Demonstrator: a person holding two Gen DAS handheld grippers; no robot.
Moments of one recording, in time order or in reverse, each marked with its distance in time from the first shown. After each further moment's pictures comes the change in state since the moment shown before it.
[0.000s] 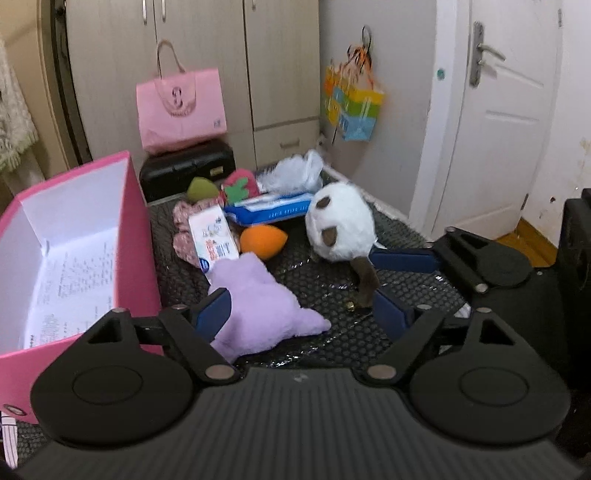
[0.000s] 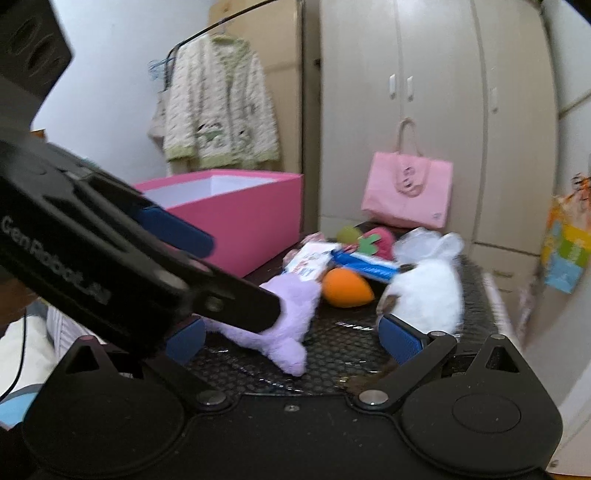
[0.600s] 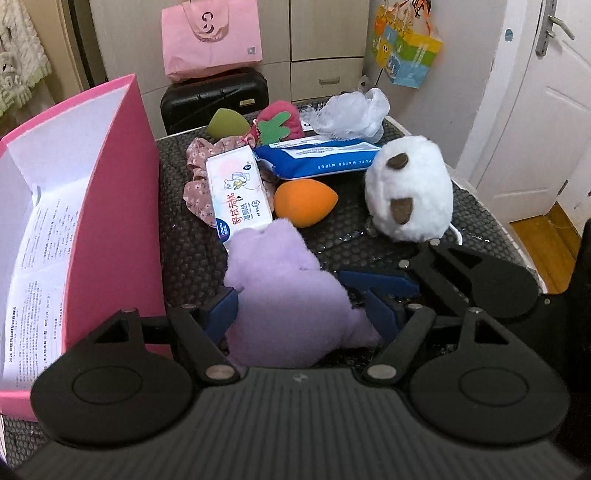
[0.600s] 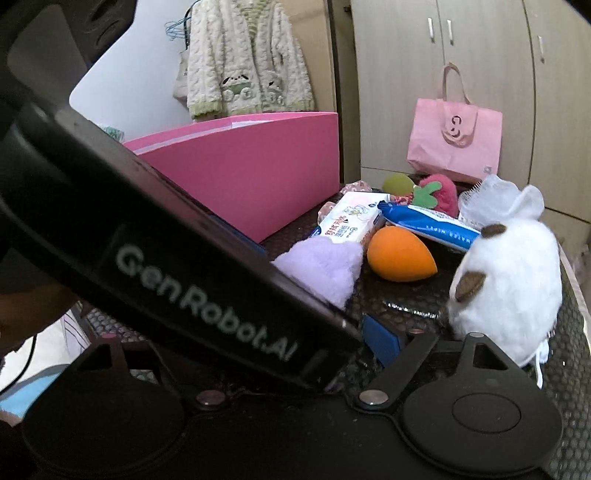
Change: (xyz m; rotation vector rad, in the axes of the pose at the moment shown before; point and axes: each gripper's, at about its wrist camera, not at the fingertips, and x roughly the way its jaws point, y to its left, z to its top) left arm 0.073 0.029 0.016 -0.113 0.216 0.074; right arm 0.069 -0.007 -0.003 0.011 0.152 0.135
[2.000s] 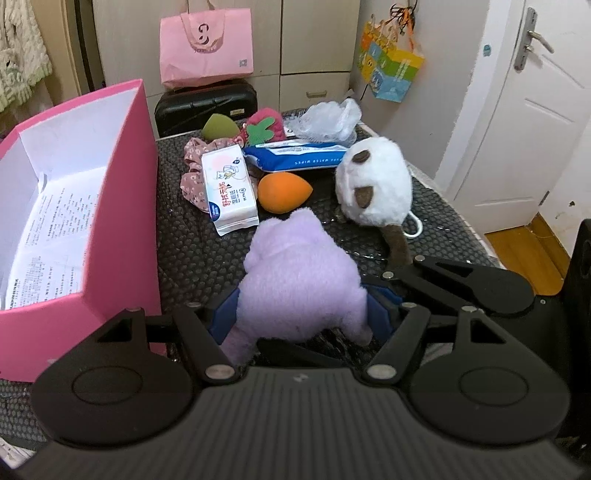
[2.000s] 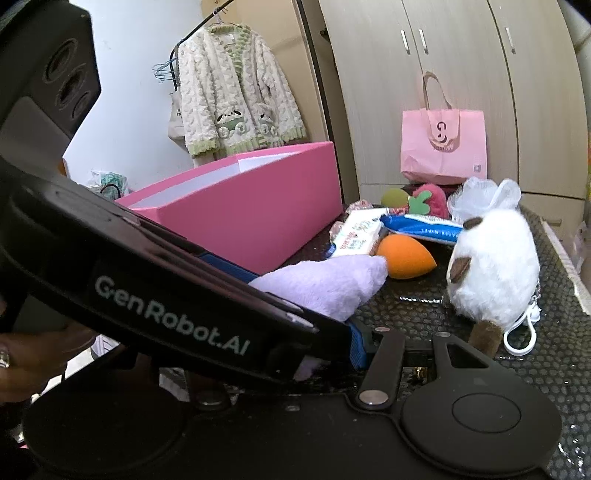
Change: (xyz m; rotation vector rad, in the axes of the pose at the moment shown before) left arm -0.041 -0.006 -0.027 -0.011 -0.058 -0.053; right arm -0.050 0.006 -0.011 0.125 -0.096 0.028
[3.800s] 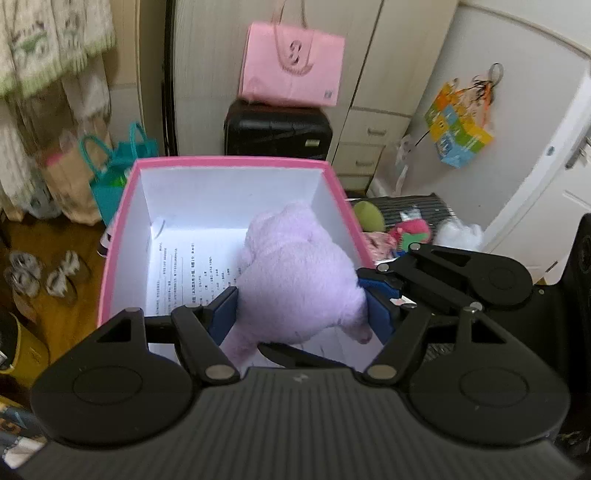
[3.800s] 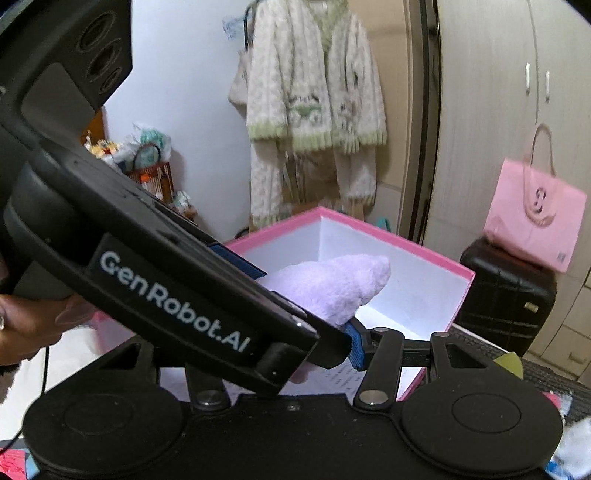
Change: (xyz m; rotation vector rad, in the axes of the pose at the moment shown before) left arm -0.022 0.206 0.099 -0.207 0.015 -0.009; right arm 0.141 0.078 0.172 -0.238 0.153 0.106
